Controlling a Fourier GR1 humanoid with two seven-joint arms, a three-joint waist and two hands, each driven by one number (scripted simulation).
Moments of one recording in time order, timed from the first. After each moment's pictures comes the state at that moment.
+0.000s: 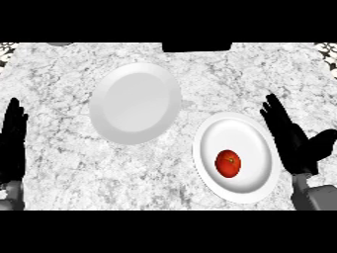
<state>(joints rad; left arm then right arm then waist) -0.03 0.35 0.00 -1.55 0.04 0.42 0.13 -0.12 -0.33 0.20 -1.47 -0.35 -0.18 0.03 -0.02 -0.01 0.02</state>
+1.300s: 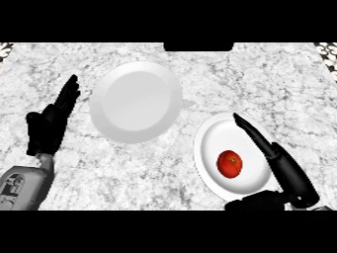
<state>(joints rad) -0.24 0.31 -0.11 -1.43 0.05 0.15 0.09 -0.04 -0.44 0.41 -1.74 0.01 -0.09 -0.19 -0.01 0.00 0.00</state>
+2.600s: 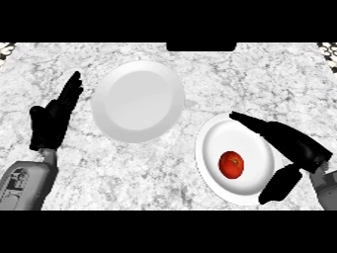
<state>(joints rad) -0.27 0.26 -0.05 -1.41 -0.01 0.09 0.11 -0.26 -0.57 0.36 -1.68 0.15 0.43 0.30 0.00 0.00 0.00</state>
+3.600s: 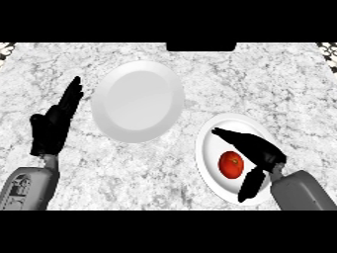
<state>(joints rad) -0.23 0.20 0.00 -1.42 -0.07 0.04 0.08 -0.25 -0.33 0.37 -1.37 0.52 0.47 0.13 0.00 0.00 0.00</state>
